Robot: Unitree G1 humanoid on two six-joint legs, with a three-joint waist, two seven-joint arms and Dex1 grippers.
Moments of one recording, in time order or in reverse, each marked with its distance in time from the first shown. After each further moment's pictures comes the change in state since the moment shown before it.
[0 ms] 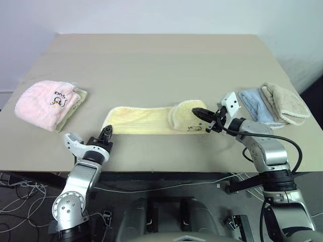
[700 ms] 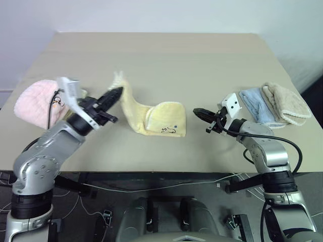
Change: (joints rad) left arm -0.347 0.511 -0.202 -0.036 0.339 0.137 -0.611; right arm 0.009 0.004 -0.001 -0.007 -0.003 -0.001 -0.037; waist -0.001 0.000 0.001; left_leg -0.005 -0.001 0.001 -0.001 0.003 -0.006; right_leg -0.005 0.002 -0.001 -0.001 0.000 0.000
